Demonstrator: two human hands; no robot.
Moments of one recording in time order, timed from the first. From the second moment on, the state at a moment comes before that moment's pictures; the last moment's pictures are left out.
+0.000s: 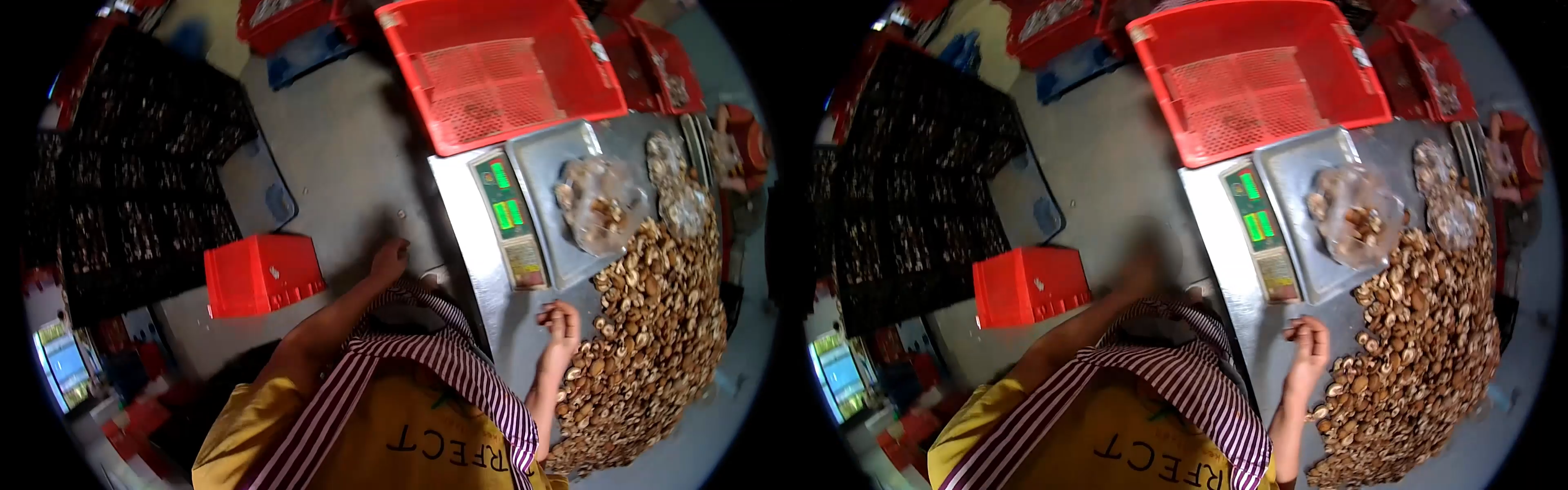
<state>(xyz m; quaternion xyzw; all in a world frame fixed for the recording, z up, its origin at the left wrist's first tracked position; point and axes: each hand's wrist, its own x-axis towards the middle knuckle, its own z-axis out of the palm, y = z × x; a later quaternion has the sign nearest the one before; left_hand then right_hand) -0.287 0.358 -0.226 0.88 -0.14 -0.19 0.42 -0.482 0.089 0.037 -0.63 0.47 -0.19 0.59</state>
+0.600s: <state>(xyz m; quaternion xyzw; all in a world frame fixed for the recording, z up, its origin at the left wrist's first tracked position) -0.444 0.566 -0.293 0.78 0.07 -0.61 0.14 -0.438 0.183 -0.416 -0.30 0.48 -0.08 0.82</state>
